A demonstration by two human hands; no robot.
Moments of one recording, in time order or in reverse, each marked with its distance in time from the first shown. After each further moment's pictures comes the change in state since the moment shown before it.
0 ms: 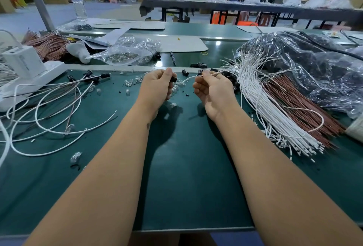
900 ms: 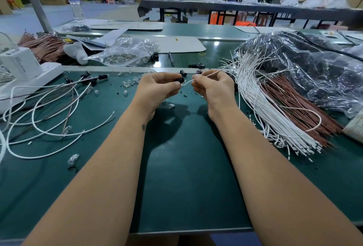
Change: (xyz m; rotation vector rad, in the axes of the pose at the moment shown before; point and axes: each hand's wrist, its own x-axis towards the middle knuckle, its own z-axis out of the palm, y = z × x) left_hand -0.006 0.004 -0.005 -0.051 -0.106 -0.033; right_hand 0.001 0.002 -0.003 -0.180 0.047 -0.187
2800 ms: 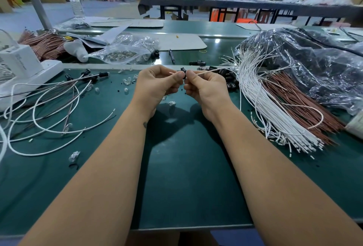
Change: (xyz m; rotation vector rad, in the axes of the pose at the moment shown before) left_hand -0.003 0.003 0.001 -0.026 0.061 0.096; right_hand -0.010 0.000 0.010 -0.034 -0.148 0.096
